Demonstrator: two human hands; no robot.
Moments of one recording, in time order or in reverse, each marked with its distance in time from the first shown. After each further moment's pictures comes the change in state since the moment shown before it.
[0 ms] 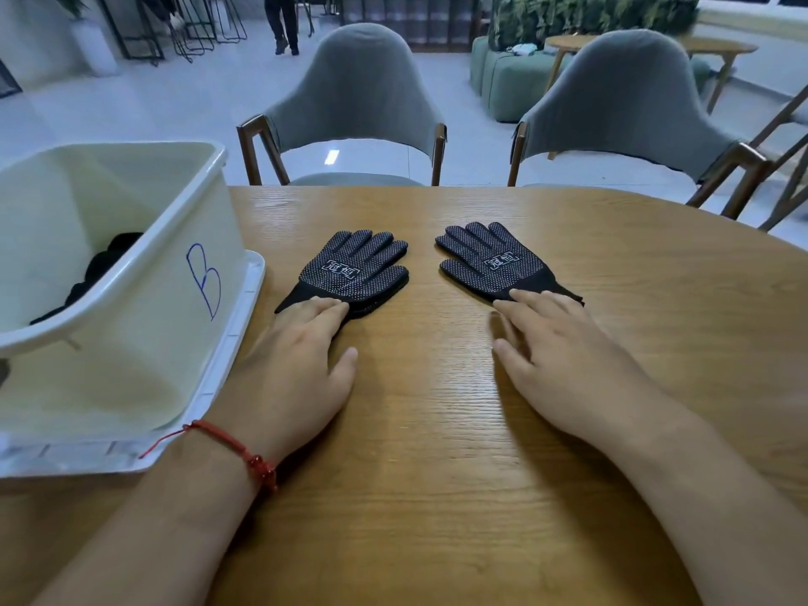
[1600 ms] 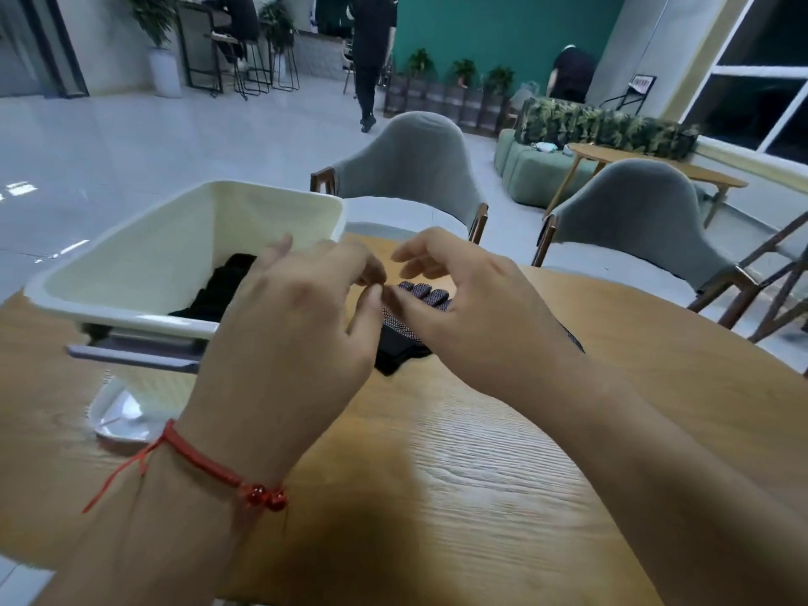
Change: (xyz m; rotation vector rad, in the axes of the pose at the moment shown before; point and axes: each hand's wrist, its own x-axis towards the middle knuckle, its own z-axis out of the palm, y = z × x) left_hand -0.054 0.024 -0.143 -0.093 0.528 0.068; right_hand 0.006 -0.187 -0.088 0.447 0.289 -0.433
